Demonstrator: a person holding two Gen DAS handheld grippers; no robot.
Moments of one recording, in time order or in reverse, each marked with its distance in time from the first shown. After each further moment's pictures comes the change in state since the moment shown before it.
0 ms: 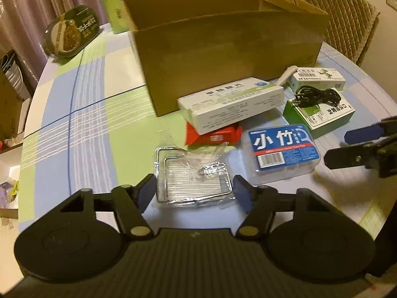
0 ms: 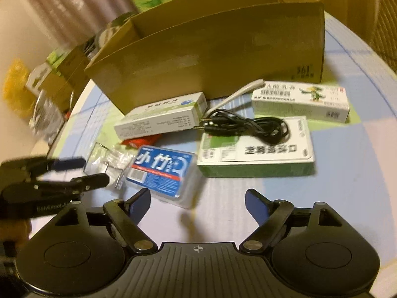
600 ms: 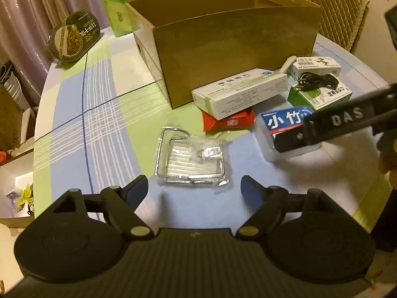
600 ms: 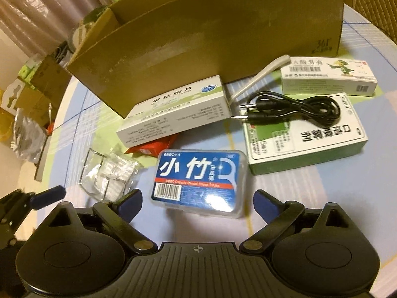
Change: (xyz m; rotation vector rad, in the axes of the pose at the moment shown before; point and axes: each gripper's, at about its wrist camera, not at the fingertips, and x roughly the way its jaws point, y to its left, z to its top) left arm -0.013 0.021 -0.017 0.085 0.000 0.002; right arm 0.050 0.044 0.012 0.130 0.051 -0.087
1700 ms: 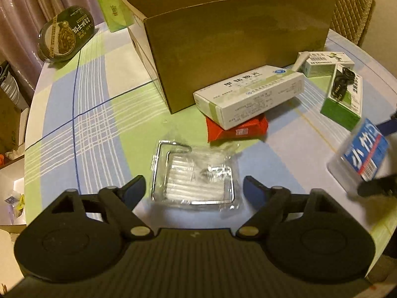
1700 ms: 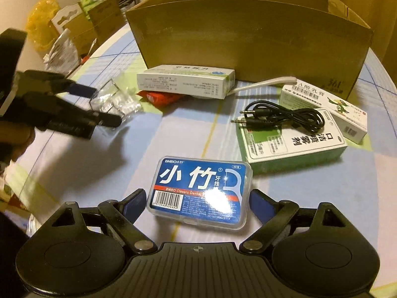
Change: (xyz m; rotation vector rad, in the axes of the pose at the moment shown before) left arm 0.037 0.001 0.022 0.009 0.034 0.001; right arm -0.038 -0.044 -0.035 -0.490 0.025 0.068
